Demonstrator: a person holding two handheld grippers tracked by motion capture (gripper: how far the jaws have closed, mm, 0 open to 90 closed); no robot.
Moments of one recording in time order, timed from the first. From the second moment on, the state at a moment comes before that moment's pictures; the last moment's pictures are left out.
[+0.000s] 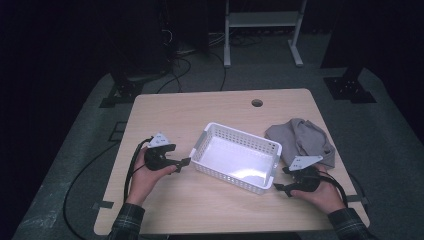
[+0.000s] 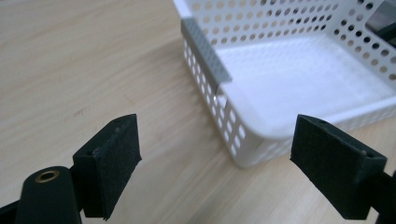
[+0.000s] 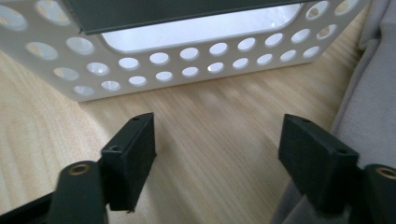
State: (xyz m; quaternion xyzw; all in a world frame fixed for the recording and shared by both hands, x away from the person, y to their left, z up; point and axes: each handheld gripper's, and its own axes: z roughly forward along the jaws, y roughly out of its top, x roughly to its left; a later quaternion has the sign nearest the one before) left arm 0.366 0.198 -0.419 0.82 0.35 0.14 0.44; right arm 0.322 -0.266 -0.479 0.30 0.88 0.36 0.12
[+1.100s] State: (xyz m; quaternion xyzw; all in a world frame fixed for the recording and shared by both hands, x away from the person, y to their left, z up) left arm 0.441 0.135 -0.425 0.84 0.34 0.13 0.39; right arm 0.321 -0.267 -0.486 0.30 0.86 0.38 0.13
